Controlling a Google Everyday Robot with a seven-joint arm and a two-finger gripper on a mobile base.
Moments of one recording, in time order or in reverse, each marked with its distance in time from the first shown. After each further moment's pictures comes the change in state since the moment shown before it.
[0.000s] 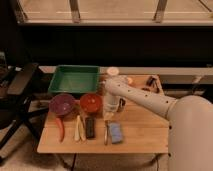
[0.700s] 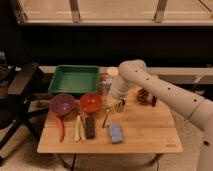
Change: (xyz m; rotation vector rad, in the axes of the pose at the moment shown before) arm -0.015 0.004 -0.151 0.190 -0.092 -0.103
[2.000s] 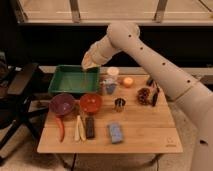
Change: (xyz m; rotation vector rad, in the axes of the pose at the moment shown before) arm -0.164 -0.142 -0.111 0.375 -0.238 -0.375
